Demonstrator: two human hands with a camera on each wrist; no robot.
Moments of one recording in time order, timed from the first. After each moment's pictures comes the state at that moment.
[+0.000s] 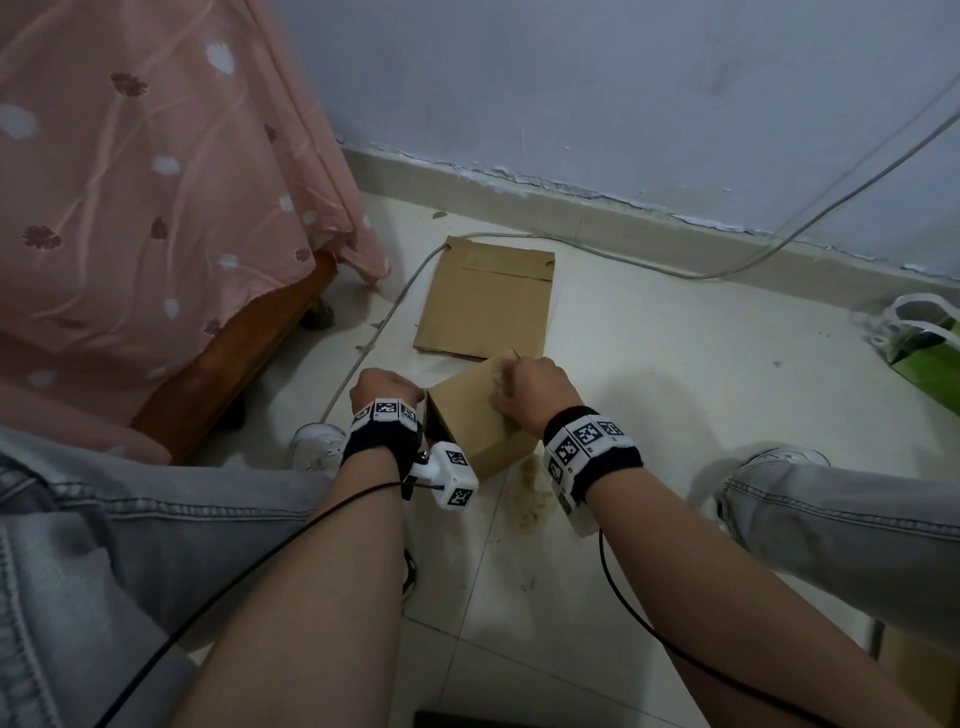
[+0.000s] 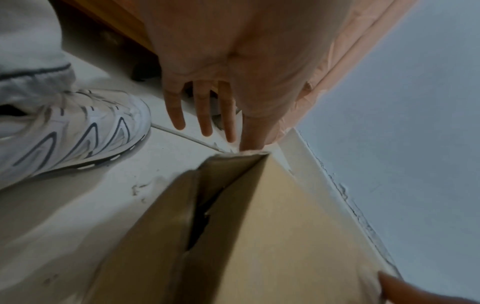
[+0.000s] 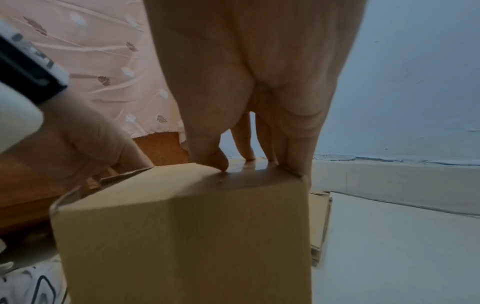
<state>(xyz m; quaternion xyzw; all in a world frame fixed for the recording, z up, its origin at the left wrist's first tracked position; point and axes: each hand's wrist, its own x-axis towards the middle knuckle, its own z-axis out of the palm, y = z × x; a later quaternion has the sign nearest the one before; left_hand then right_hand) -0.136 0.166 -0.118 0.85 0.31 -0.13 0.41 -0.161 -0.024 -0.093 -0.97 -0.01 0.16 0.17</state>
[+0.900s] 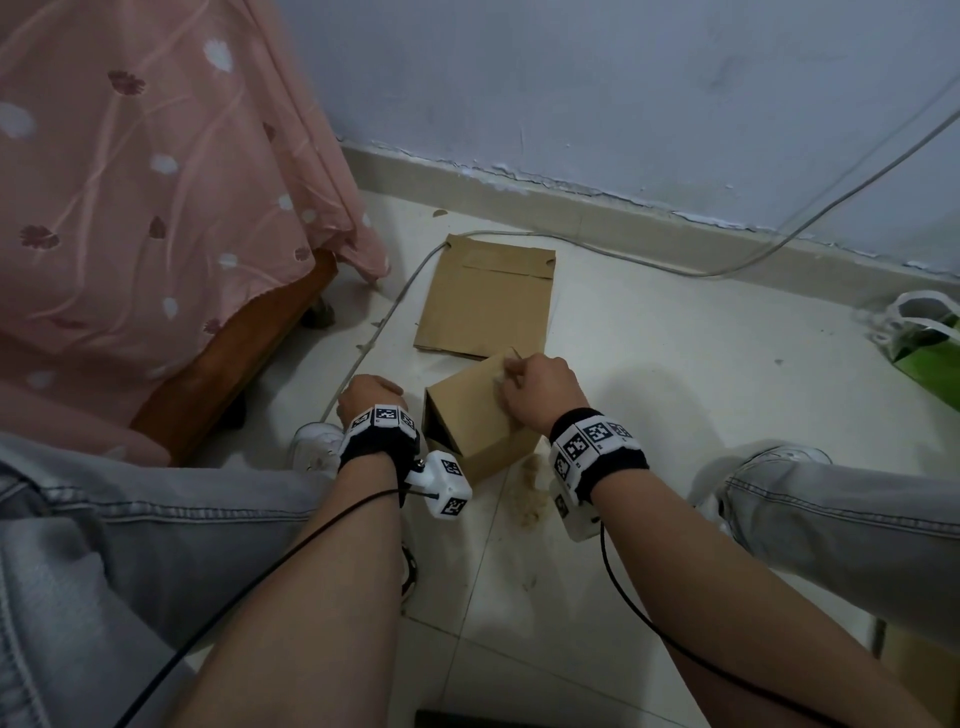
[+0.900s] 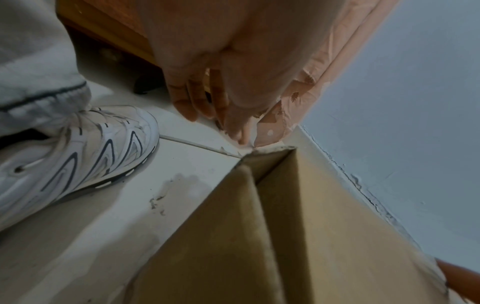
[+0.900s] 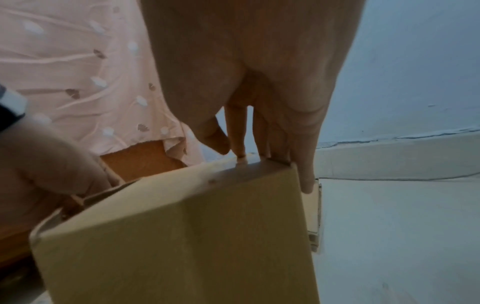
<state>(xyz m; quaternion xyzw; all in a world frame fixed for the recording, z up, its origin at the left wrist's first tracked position) -0.142 0.174 -0.128 0.87 0.33 -0.10 0.36 -0.164 -0.029 -0.093 -0.96 0.06 0.14 0.25</state>
